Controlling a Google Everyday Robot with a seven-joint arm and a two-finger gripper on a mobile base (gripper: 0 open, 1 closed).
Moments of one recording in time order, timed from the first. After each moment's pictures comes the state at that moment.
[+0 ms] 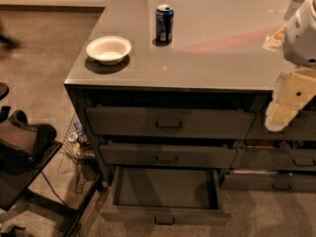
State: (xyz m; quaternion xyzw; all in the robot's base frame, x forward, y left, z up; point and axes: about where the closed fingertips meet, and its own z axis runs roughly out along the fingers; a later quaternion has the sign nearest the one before) arm 0.438 -0.217 0.976 -0.60 0.78 -0.03 0.16
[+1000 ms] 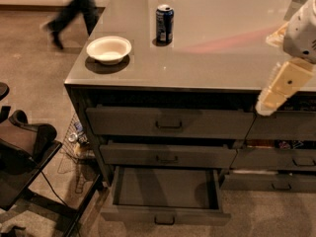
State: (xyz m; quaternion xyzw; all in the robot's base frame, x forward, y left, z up) arm 0.476 -0.229 0.968 -0.56 0.80 -0.01 0.20
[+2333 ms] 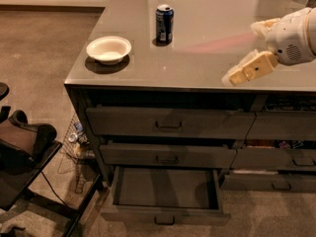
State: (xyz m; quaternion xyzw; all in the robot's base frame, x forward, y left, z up) arm 0.563 -0.202 0.965 -0.47 0.76 0.09 0.44
